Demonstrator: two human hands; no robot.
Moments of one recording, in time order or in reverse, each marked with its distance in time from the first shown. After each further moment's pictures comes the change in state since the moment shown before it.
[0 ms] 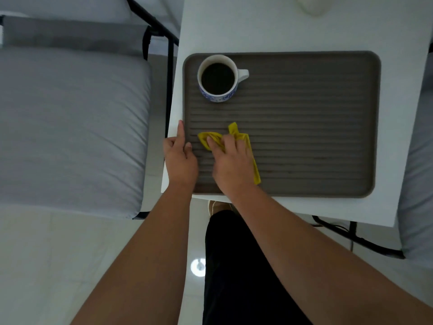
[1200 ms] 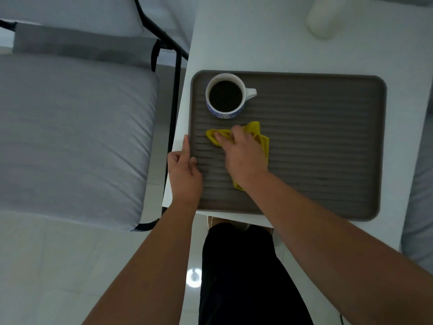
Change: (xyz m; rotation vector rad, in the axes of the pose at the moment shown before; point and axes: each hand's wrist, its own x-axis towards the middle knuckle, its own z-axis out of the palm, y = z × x) left_hand -0.001 -0.004 0.003 0.016 0.041 0.063; right_hand 0.057 0.024 -0.019 0.003 -0.146 -0.120
